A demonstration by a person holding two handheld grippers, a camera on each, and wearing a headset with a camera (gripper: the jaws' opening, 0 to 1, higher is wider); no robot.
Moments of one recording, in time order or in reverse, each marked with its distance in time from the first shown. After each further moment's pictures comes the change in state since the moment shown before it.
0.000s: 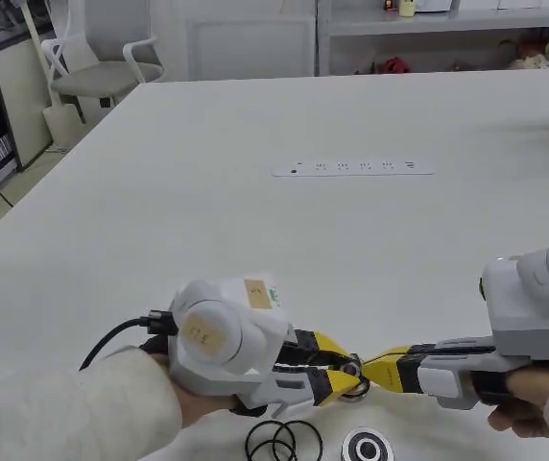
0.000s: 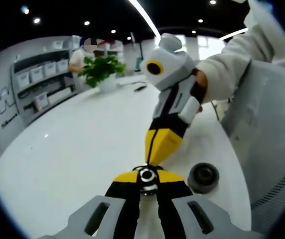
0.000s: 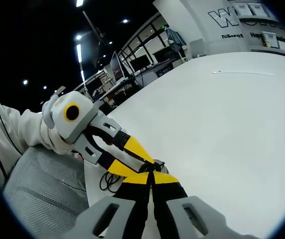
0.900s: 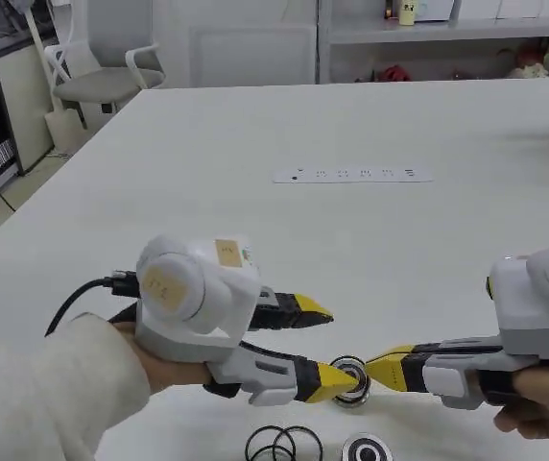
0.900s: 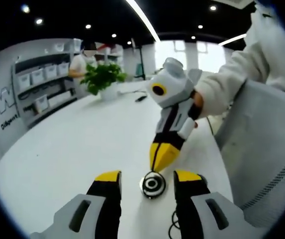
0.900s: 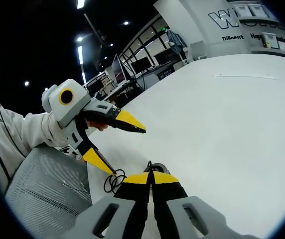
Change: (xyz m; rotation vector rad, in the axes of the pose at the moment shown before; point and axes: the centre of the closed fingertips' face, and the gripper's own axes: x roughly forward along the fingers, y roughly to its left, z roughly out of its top) left arm -0.039 0.010 0.035 -0.021 -0.048 -0.015; right arm -0.006 0.003 0.009 -0.001 -0.018 0.015
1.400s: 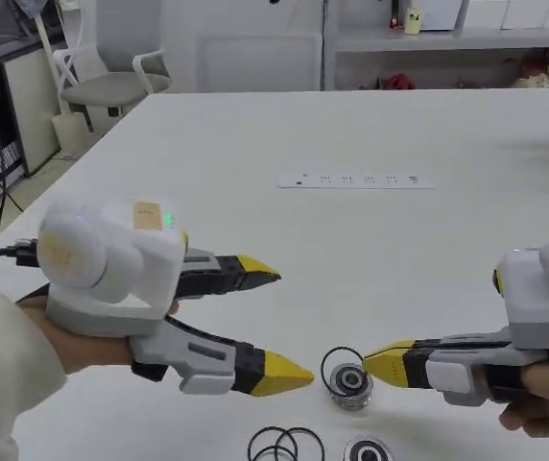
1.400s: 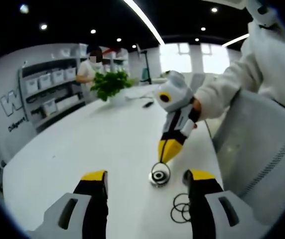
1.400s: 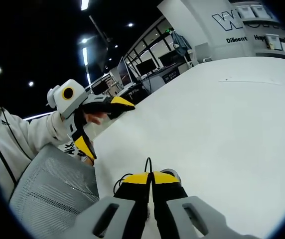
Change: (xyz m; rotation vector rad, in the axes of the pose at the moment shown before) left arm -0.063 0.010 0.014 0.009 -0.024 0.067; right arm -0.004 0.019 0.013 -0.015 -0.011 0.040
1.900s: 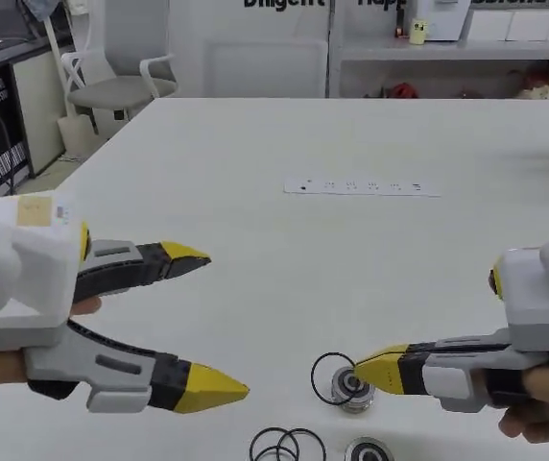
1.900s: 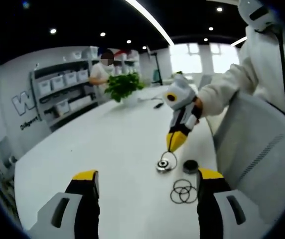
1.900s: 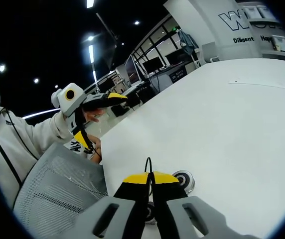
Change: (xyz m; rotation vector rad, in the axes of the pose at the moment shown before) left arm -0.057 -0.002 -0.010 -0.012 -0.004 0.108; right arm 0.002 0.024 0.002 -0.020 0.022 0.051
